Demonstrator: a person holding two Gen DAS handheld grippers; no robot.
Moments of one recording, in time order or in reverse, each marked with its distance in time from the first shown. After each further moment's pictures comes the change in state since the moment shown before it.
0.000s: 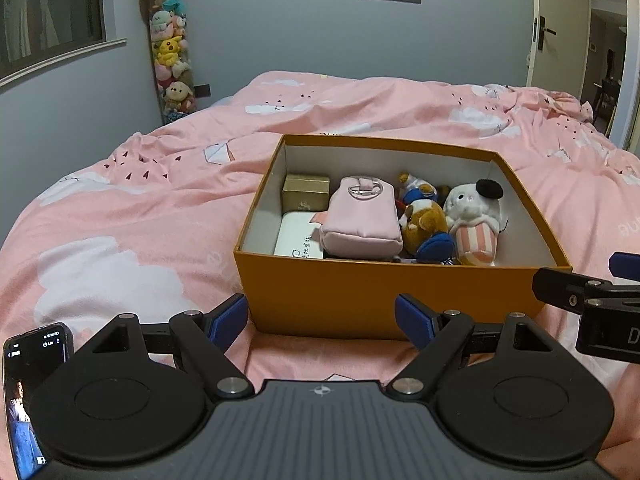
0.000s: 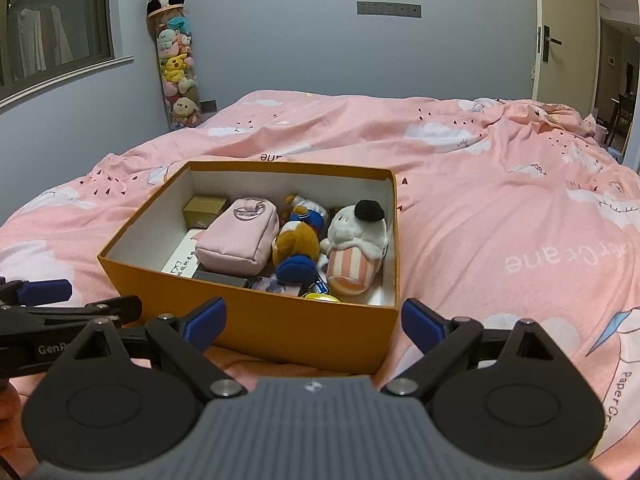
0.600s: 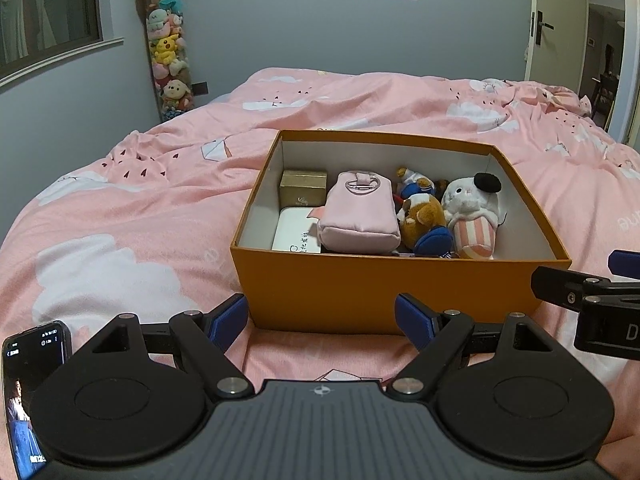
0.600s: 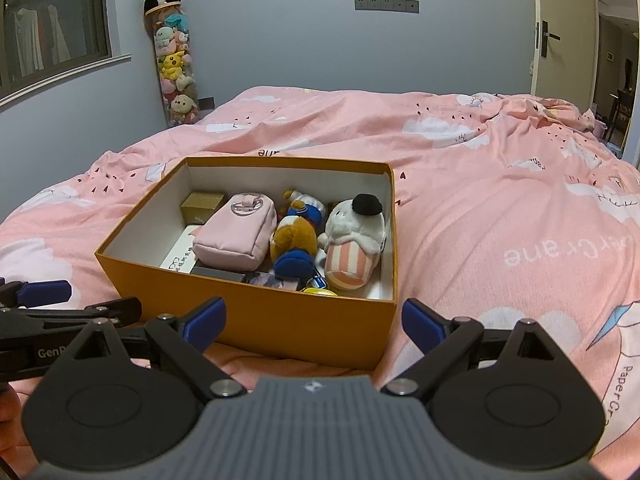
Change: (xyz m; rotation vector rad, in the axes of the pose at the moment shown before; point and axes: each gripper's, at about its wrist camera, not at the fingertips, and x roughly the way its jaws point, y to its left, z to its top) left arm 0.000 -0.002 -0.001 0.008 0.009 -0.001; right arm 0.000 -0.001 -0.002 0.011 0.013 -0.005
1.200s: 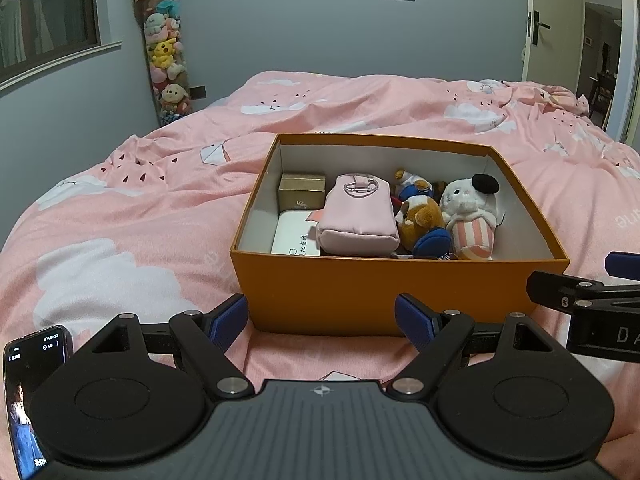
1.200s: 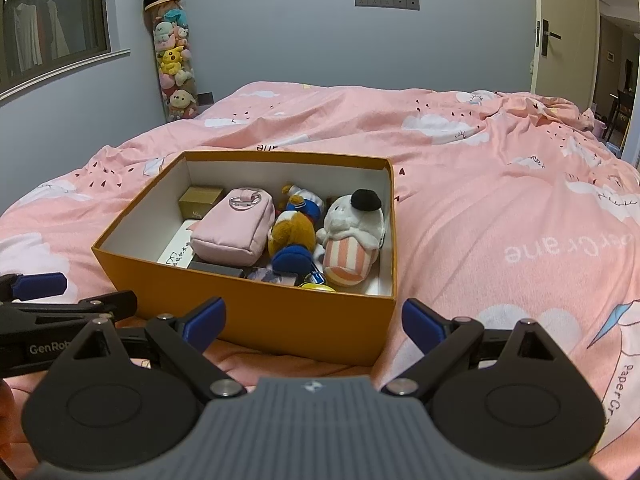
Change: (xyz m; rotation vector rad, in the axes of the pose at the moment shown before) left arm 0.000 -0.001 0.001 0.013 -0.006 -0.002; right arm 0.004 0.000 0.000 -0.007 0.013 -0.005
